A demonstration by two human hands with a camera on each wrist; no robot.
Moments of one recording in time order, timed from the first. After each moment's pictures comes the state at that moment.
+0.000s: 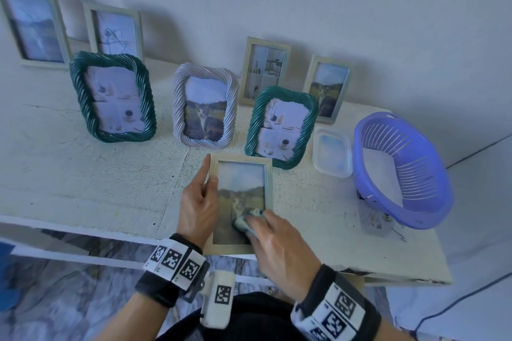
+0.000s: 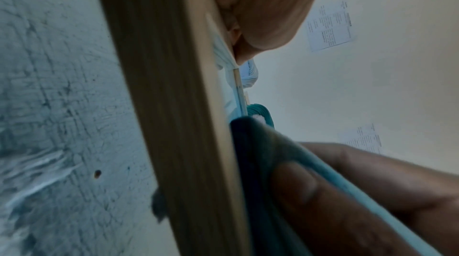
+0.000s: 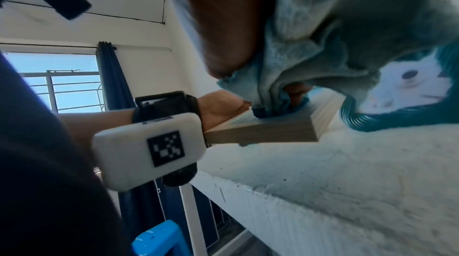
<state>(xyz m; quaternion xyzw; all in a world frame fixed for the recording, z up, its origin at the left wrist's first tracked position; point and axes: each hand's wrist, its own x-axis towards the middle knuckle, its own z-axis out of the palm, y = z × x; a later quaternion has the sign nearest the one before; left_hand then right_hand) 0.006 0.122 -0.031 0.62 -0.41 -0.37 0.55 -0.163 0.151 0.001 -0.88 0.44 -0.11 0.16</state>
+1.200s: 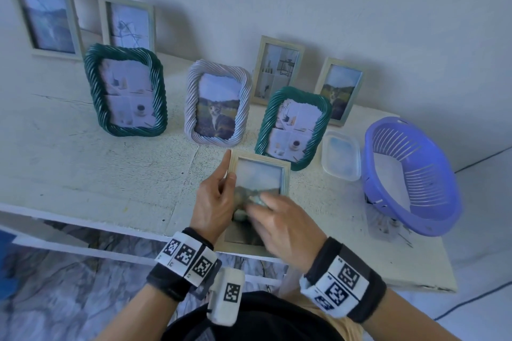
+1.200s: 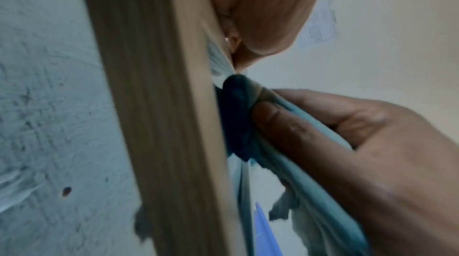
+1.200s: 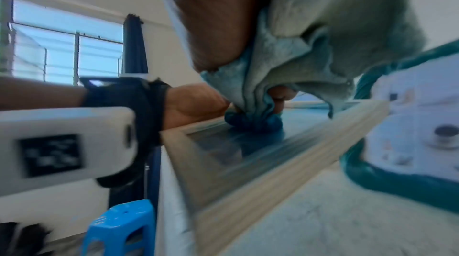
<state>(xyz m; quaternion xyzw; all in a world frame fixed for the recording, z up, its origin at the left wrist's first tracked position) 0.010 0.114 -0.028 0.61 -0.44 -0.37 0.54 -0.144 0.121 0.022 -0.92 0.35 -0.10 0.12</state>
